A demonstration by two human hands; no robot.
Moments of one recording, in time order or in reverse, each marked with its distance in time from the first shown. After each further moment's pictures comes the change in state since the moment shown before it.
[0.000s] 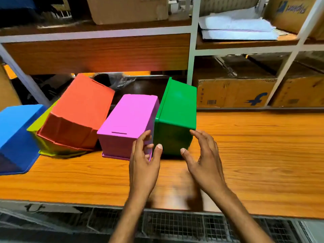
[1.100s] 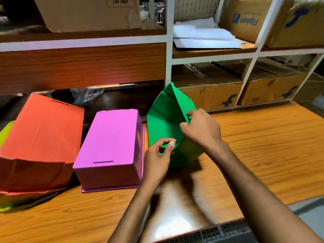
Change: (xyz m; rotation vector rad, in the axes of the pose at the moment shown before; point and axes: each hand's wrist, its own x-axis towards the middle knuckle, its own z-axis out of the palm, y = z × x) left_hand 0.096 -0.034 0.067 -0.177 -0.378 0.052; right_hand 0.141 -0.050 -0.010 -0.590 -0.057 0.334
